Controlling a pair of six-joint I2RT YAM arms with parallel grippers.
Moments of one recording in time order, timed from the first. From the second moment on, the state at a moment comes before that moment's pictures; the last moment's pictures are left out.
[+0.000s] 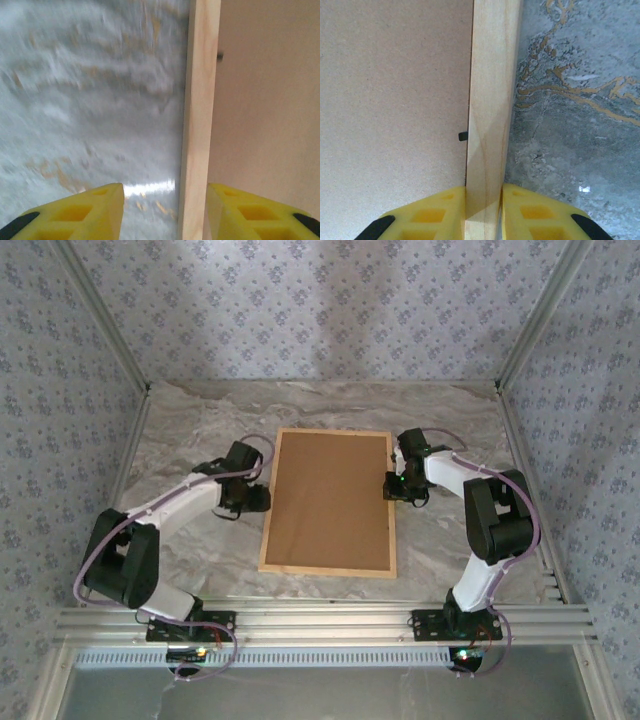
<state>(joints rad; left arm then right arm) -0.45 1.47 0.90 -0.66 0.05 -0.44 0.26 1.76 1.05 -0.61 -0.21 0.27</state>
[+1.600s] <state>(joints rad) -0.60 1.55 0.82 -0.66 0.09 -0.49 0.26 1.76 1.06 -0.59 -0.16 0.26</state>
